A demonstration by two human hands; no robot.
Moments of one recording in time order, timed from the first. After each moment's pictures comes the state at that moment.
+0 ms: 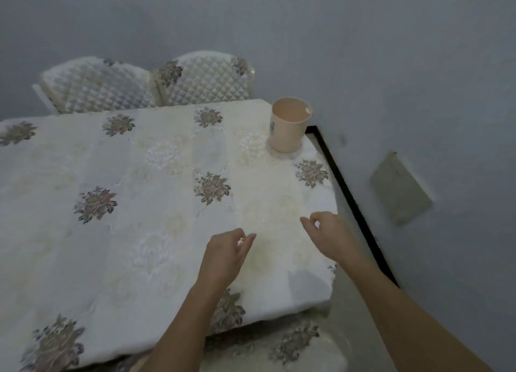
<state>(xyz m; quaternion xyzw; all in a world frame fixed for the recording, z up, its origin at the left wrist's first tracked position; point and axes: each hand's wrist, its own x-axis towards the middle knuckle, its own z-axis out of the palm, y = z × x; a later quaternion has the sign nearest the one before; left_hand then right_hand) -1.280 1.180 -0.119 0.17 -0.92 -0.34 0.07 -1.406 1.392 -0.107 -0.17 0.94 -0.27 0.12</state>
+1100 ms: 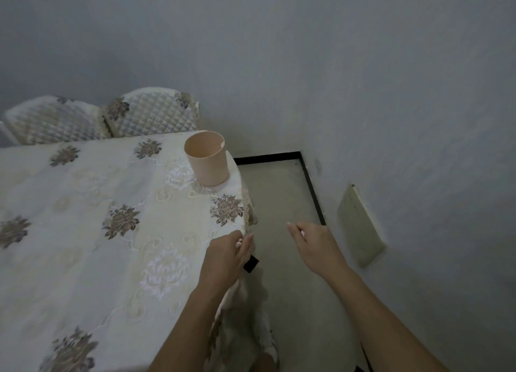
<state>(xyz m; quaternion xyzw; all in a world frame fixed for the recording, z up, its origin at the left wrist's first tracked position) -1.491 1.487 -0.085 0.22 -0.92 -0.31 0.09 -1.598 1.665 -0.084 -0.24 0.91 -0.33 0.08</state>
